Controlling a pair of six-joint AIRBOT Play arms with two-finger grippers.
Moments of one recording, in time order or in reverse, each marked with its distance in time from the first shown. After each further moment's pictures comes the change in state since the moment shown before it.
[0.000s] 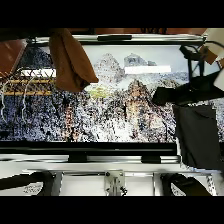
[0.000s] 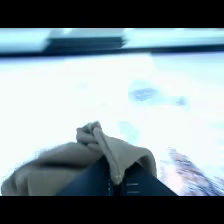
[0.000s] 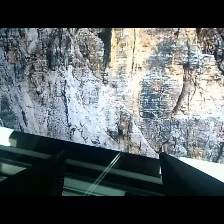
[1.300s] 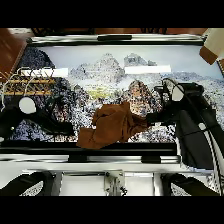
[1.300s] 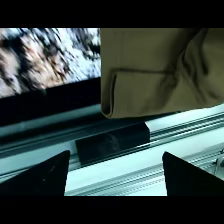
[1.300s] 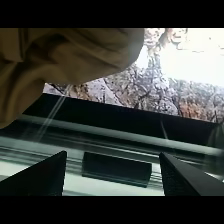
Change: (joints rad) left arm 0.067 0.312 -1.180 -0.127 -0.337 -0.006; right arm 0.000 -0.249 -0.333 -0.046 -0.061 -0.084
